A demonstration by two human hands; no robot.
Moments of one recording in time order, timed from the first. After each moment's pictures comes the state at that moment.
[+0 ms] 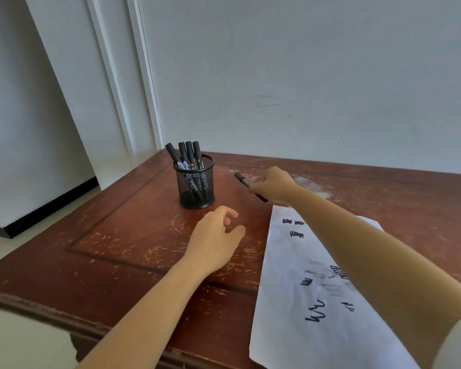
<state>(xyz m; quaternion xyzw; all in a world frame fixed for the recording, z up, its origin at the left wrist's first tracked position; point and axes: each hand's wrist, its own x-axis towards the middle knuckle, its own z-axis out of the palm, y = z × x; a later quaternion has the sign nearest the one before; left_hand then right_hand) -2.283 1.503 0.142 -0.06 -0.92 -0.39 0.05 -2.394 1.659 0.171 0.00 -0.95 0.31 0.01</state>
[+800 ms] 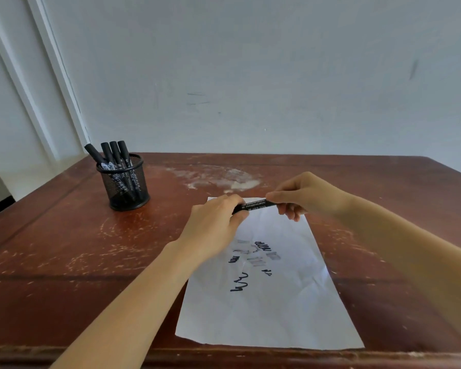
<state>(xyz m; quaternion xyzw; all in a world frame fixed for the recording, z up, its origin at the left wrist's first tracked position) -2.273 1.598 0.150 -0.32 -0.91 -0.24 0.11 -2.239 1.798 0.195 0.02 -0.87 0.50 -0.03</state>
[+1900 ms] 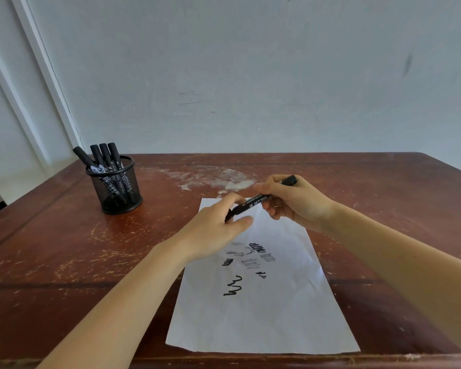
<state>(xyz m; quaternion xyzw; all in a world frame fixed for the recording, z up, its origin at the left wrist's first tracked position) -2.269 1.598 0.161 -0.33 -0.87 -0.37 -0.10 -2.244 1.789 0.180 0.04 -0.73 0.68 -0.01</state>
